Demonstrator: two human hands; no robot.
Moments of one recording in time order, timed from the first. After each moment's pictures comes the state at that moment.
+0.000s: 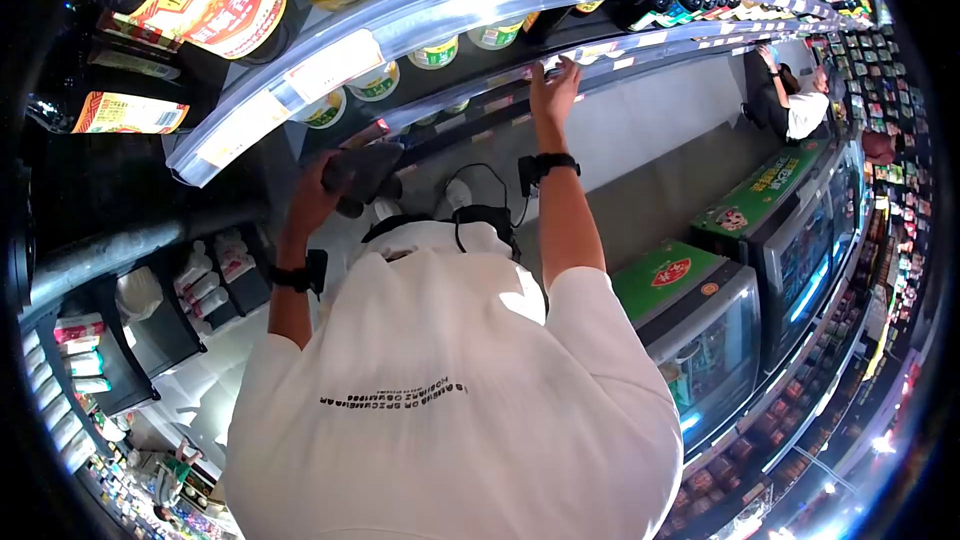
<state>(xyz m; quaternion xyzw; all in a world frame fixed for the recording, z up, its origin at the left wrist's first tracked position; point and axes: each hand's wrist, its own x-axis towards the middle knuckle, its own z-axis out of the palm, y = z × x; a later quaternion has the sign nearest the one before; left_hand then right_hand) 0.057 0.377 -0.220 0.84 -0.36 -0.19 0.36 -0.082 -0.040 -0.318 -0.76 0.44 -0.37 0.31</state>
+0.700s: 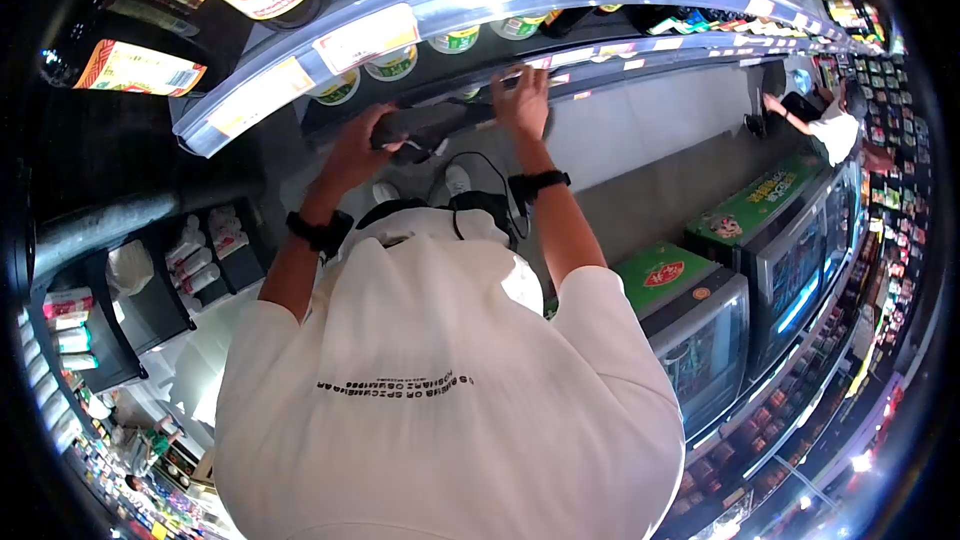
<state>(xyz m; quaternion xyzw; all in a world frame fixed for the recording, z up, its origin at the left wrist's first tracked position) 0.054 0.318 -0.226 0.77 -0.45 -0.12 0.43 -0.070 0.048 -0.295 -0.89 0.33 -0.22 0.23</state>
